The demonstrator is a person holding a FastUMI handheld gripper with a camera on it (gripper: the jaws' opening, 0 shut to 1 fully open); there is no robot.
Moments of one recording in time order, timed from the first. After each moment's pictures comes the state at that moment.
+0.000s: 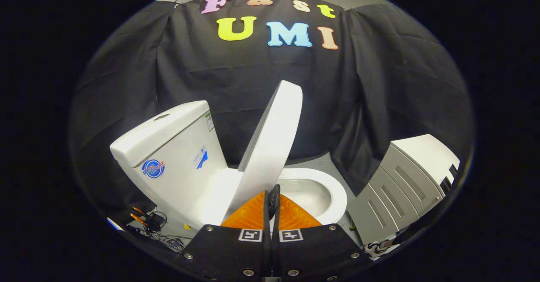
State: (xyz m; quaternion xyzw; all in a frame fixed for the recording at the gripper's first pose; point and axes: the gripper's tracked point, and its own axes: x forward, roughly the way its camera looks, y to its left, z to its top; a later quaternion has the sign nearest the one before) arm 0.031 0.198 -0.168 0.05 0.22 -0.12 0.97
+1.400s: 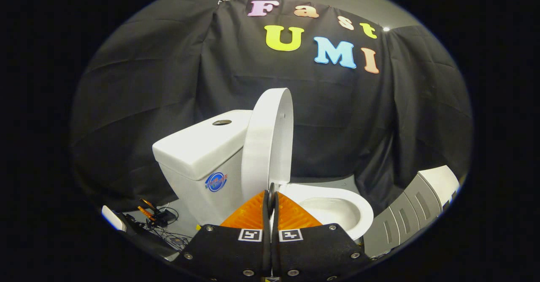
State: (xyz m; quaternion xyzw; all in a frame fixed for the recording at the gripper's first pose) arm 0.068 0.319 -0.139 -0.01 0.18 -0.02 0.98
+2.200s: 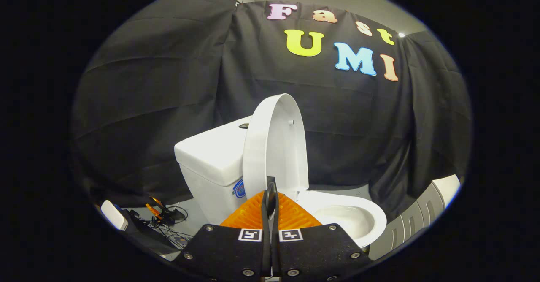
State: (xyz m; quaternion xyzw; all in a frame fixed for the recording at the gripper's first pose) arm 0.079 0.352 -0.138 -0.02 0.16 0.03 0.99
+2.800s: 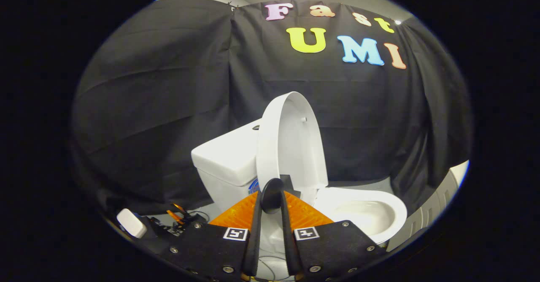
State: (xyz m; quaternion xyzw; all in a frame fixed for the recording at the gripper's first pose) arm 0.069 0.367 -0.130 0.07 0.16 0.11 0.98
